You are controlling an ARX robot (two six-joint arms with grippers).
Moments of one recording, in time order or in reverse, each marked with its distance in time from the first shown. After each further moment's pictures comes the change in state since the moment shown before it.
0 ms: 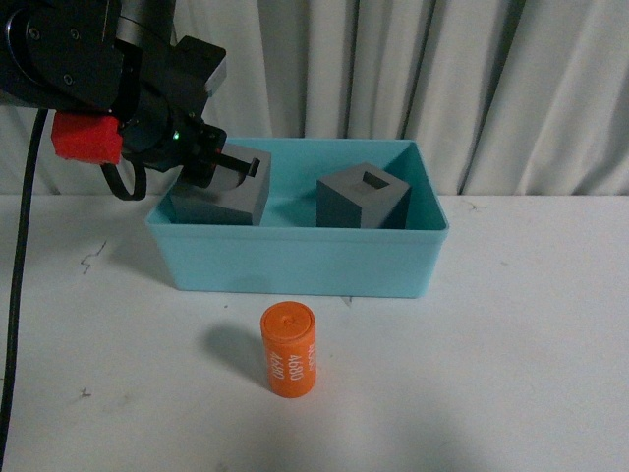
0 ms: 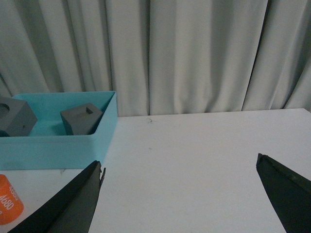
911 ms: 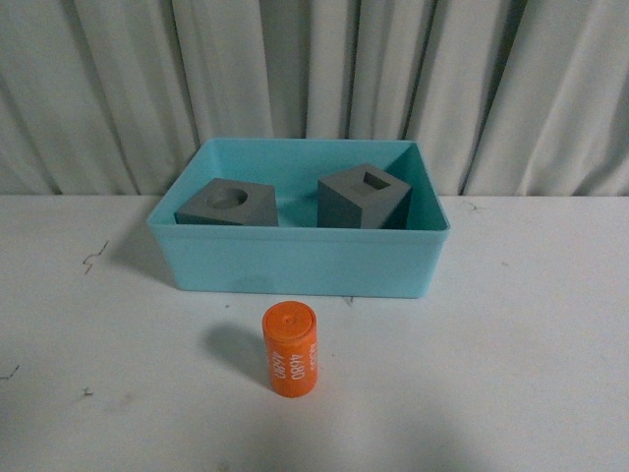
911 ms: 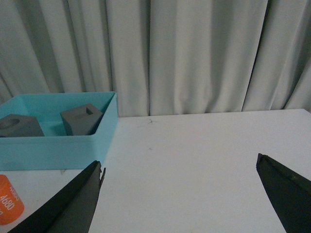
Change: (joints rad) left arm 0.570 -1.265 -0.954 -0.557 0.746 -0.267; right arm 0.000 0.000 0.000 0.000 0.000 0.000
